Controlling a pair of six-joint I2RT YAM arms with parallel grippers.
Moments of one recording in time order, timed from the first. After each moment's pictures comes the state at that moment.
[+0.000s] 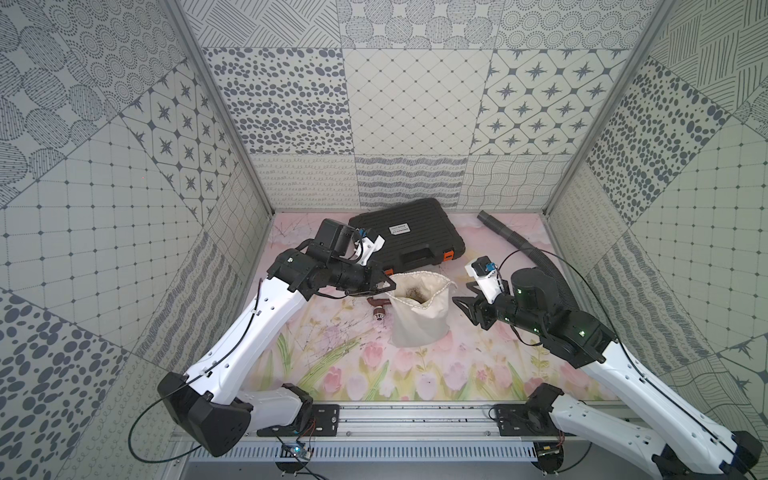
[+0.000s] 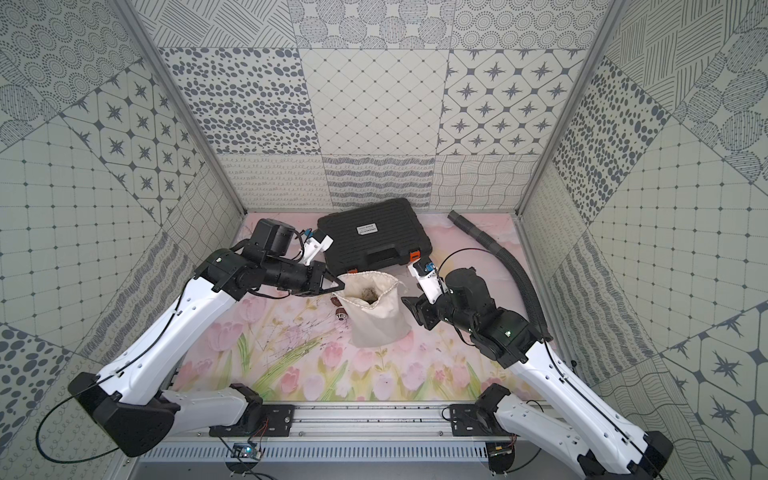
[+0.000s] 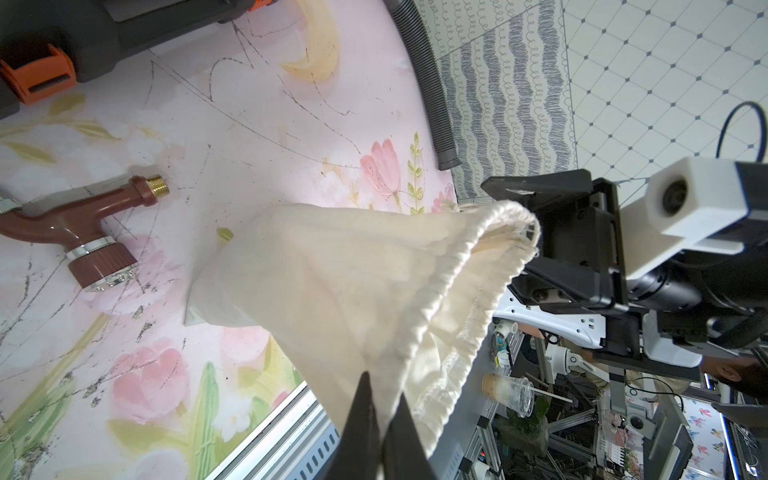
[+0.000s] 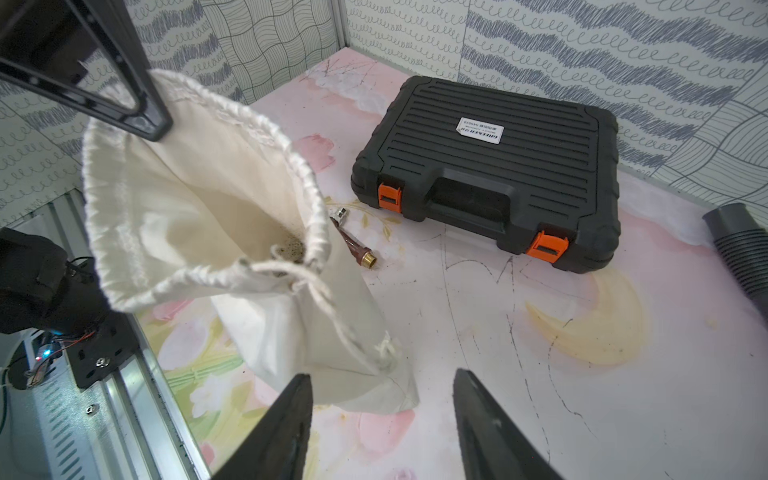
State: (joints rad) left arm -0.46 1.29 1.43 -1.00 0.65 -0.47; right arm 0.71 0.87 0.96 -0.60 -0.06 0.01
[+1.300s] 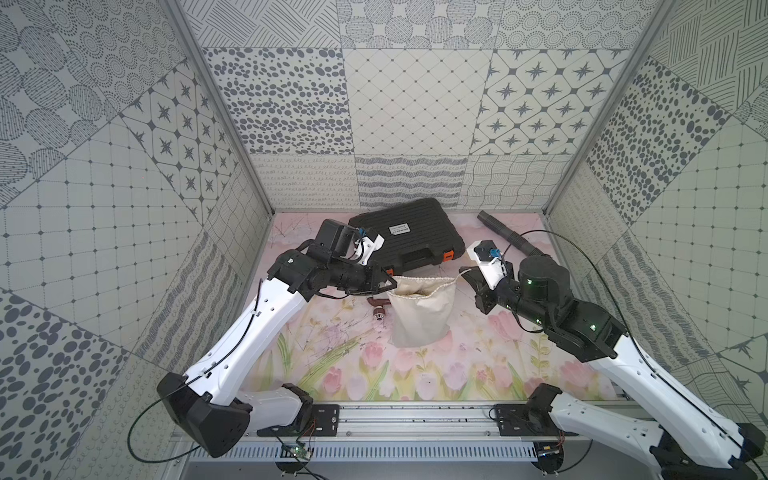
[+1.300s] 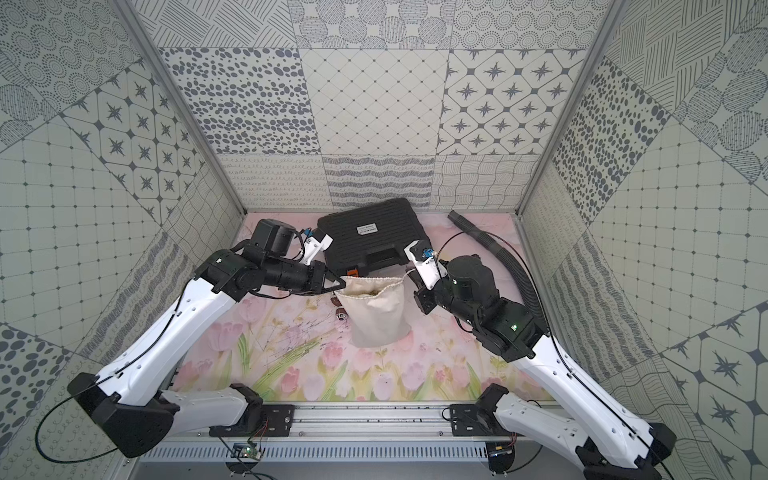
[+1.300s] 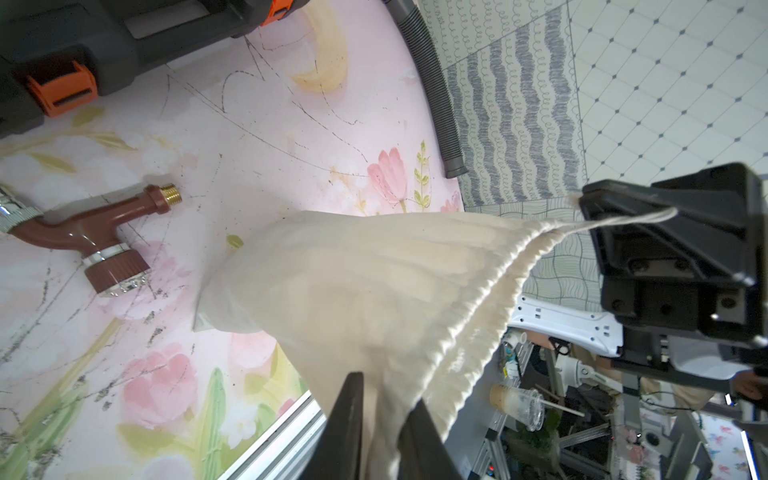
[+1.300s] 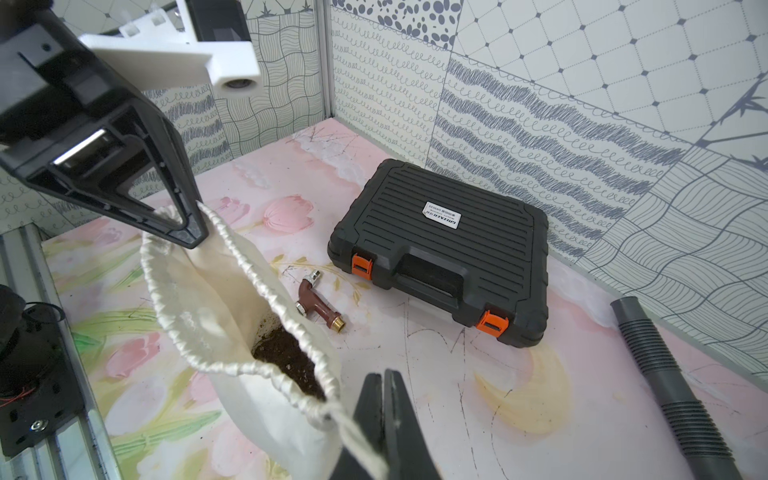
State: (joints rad) left arm -0.47 1.28 1.42 -0.98 0.60 -0.48; right arm 0.79 0.93 1.15 -0.60 0.08 -0.11
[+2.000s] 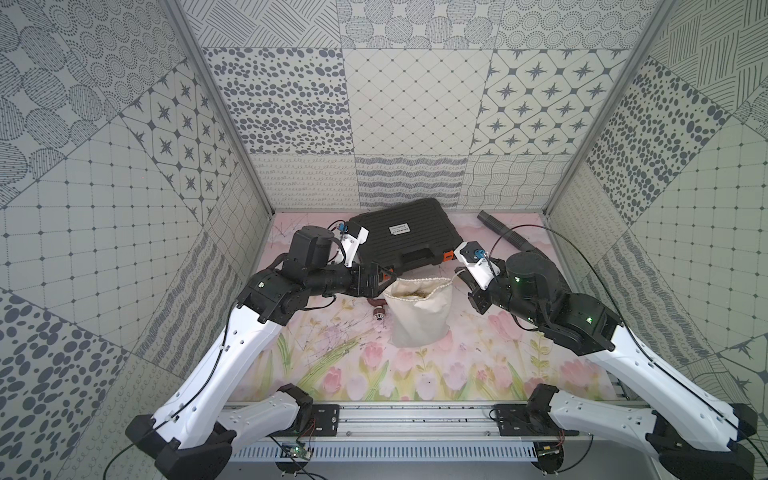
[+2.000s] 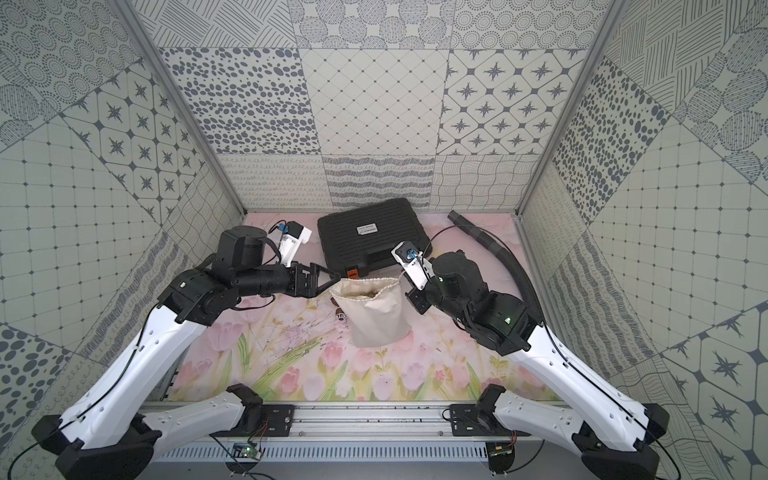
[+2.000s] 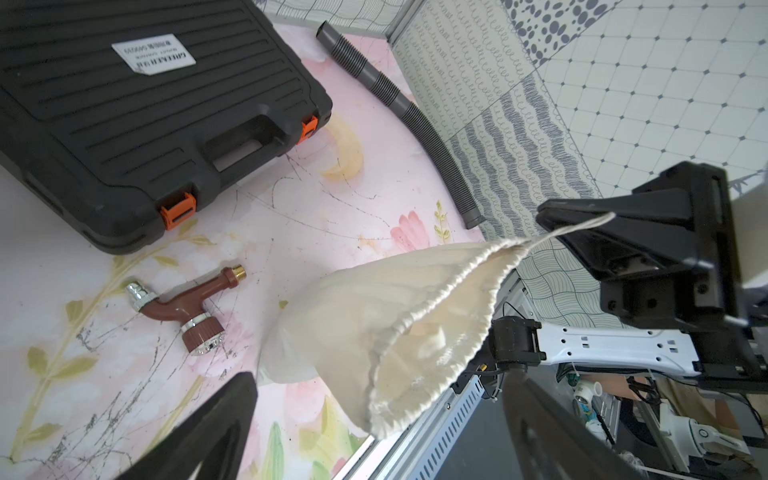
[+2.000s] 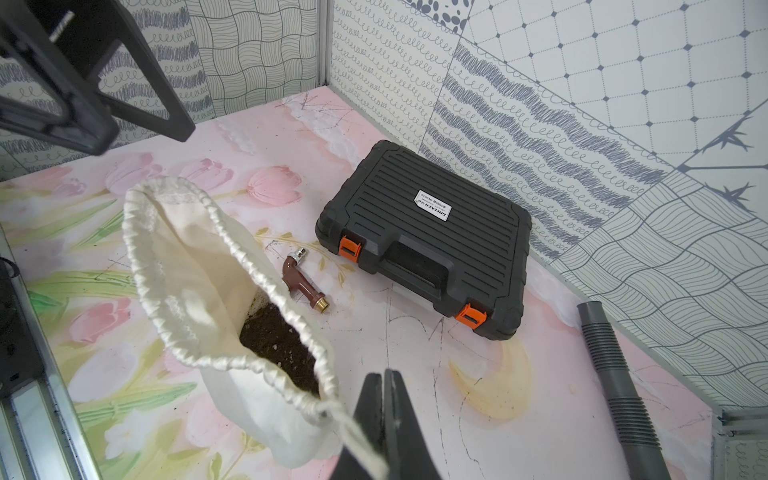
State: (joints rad) left arm -0.47 1.10 1.37 -0.86 0.44 -0.37; right arm 0.86 0.99 1.24 -0.69 0.19 -0.17
